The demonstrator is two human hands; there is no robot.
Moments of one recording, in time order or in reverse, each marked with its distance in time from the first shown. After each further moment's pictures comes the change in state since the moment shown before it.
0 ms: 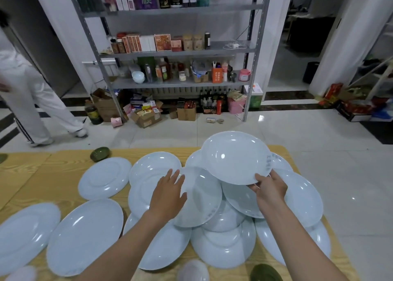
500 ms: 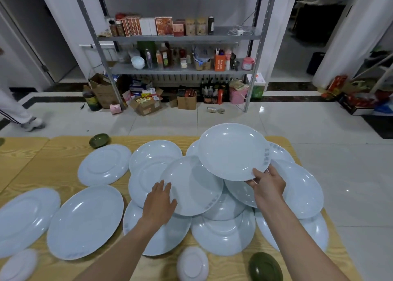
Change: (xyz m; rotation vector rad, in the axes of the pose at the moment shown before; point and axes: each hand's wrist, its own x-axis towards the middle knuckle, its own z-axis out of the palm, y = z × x) left_hand -0.033 -0.032 0.047 -0.083 -0.168 -0.272; right_hand -0.006 0.019 -0.002 0.028 -0.041 0.019
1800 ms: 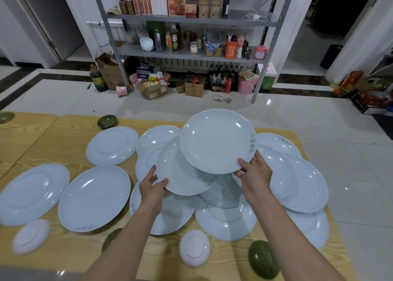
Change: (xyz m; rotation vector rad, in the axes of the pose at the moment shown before) left_hand -0.019 -0.009 -0.011 -1.594 0.241 -0.569; right_hand -0.026 0.024 0.029 -0.107 -0.201 0.019
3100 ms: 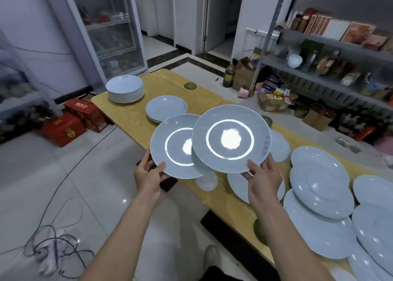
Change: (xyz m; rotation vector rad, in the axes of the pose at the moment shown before) left_hand -0.097 0.136 -0.469 -0.455 0.502 0.317; right_hand -0.283 0.227 0.303 -0.149 -0.469 0.148
